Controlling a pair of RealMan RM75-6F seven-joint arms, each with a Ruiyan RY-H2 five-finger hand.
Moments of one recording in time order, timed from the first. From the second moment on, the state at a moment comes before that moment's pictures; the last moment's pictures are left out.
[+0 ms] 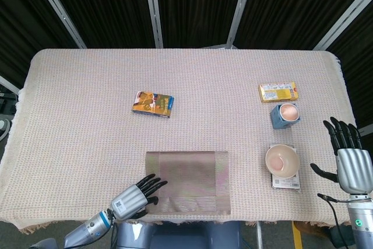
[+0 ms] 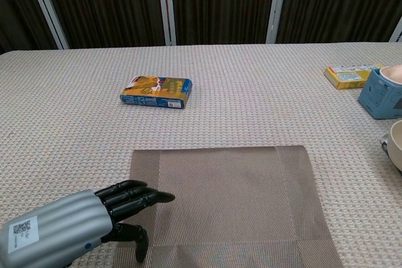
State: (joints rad) left arm -0.40 -1.73 0.20 -1.23 1.96 1.20 0.04; right arm 0.14 -1.05 0.11 -1.73 -1.46 1.52 -0.05
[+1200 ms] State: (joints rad) left arm -0.42 -1.76 0.20 -1.24 1.87 1.16 0.05; right arm 0.13 -1.05 0.12 -1.73 -1.46 1.51 -0.04
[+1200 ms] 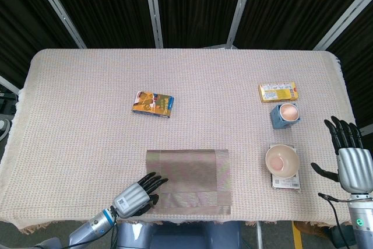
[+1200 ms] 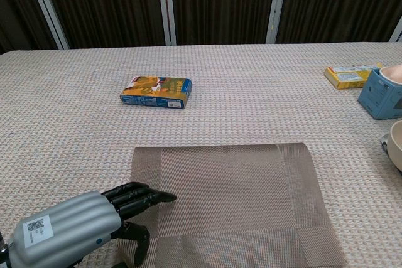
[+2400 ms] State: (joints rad) left arm -0.68 -1.71 -0.33 -1.35 1.48 1.02 0.16; right arm 0.13 -1.06 0.14 -1.71 -1.44 1.50 -0.06
